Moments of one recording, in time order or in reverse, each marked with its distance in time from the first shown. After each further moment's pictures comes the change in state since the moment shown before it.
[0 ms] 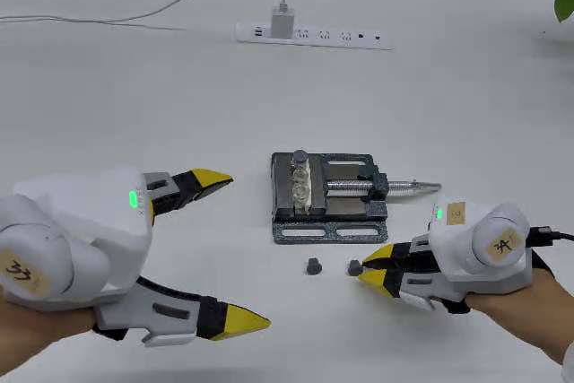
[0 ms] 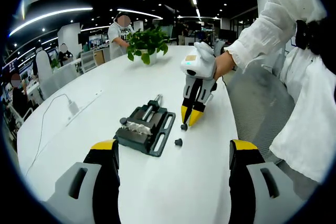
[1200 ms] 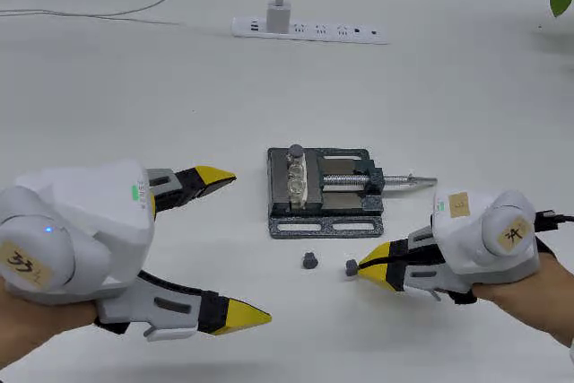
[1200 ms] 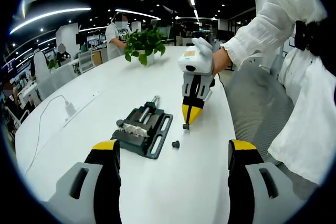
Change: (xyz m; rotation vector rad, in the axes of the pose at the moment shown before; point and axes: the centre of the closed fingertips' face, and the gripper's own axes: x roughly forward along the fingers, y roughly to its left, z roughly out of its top) left arm 0.004 -0.005 0.003 0.002 -0.006 -0.021; right arm -0.018 0.014 0.007 -0.085 -0.010 0.100
